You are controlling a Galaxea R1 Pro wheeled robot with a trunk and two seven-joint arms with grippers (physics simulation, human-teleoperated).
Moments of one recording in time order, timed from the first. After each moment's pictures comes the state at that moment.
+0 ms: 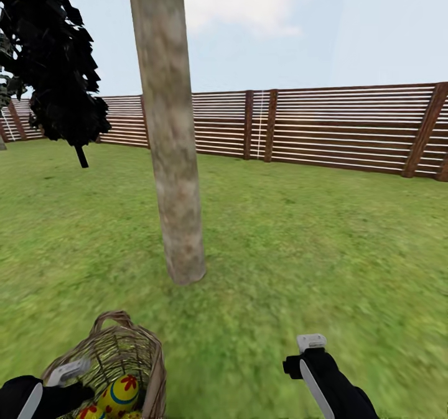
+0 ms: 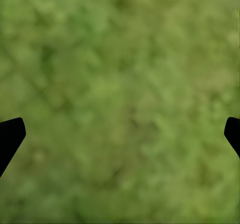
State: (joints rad) left arm -0.19 0.29 0.24 -1.04 0.23 0.93 -0.13; right arm -0.36 -0.02 0.17 -0.92 -0.16 0.75 -0.25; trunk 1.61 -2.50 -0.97
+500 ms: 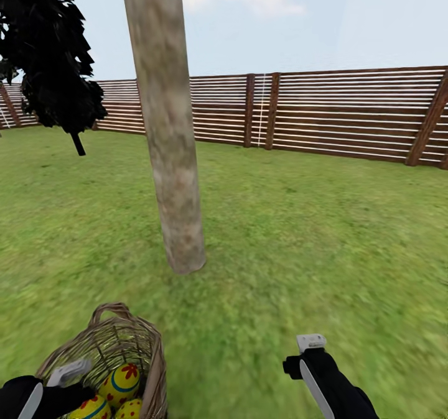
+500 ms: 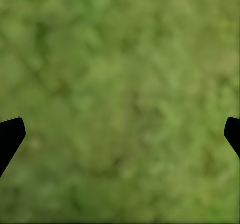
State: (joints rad) left arm -0.19 0.29 0.24 -1.04 0.23 0.93 -0.13; right arm -0.36 -0.02 0.17 -0.92 -0.16 0.75 -0.25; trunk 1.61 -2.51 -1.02
